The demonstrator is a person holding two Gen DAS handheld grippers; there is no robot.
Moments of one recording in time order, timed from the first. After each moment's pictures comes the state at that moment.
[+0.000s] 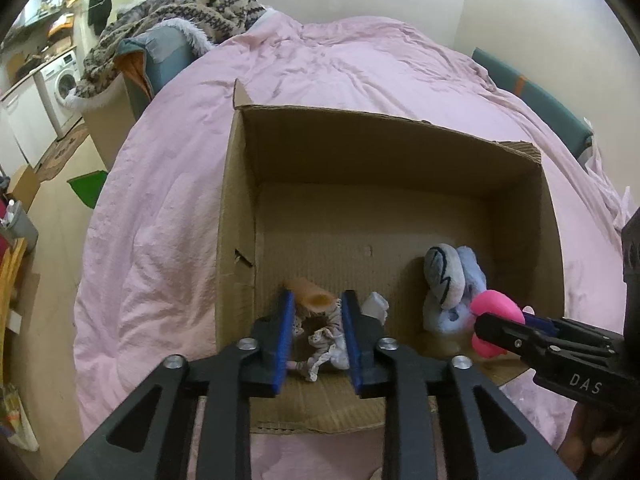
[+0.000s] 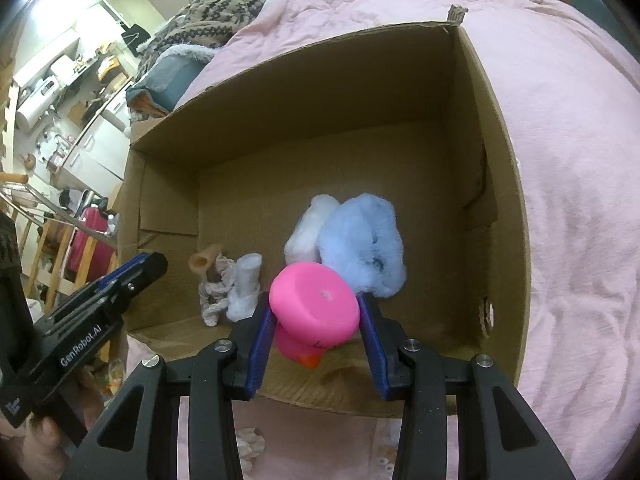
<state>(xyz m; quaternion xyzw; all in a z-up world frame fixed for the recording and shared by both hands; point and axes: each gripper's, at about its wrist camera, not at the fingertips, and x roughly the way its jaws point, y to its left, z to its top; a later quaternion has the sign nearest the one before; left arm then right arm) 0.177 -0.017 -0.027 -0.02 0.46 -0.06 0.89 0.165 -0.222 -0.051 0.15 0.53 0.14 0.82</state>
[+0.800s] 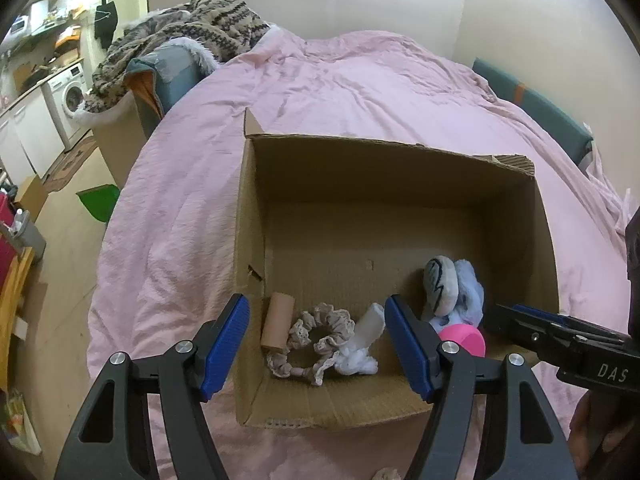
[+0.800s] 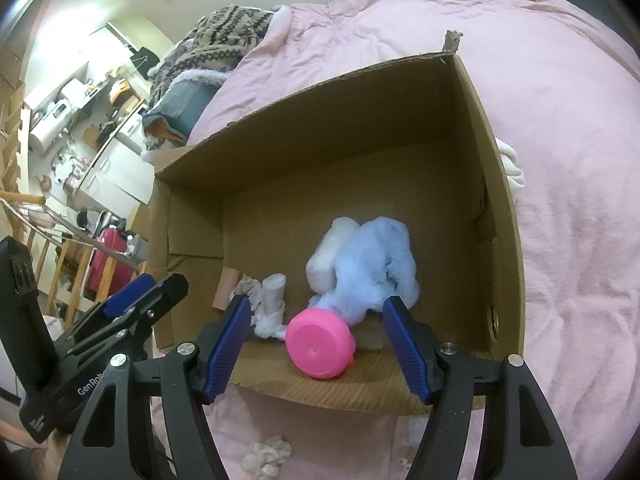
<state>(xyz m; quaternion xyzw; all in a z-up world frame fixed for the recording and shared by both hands) 0.169 -0.016 -0.011 -0.01 0.43 -0.05 0.90 0.162 -0.228 -0.035 0.19 0.50 0.15 0.83</state>
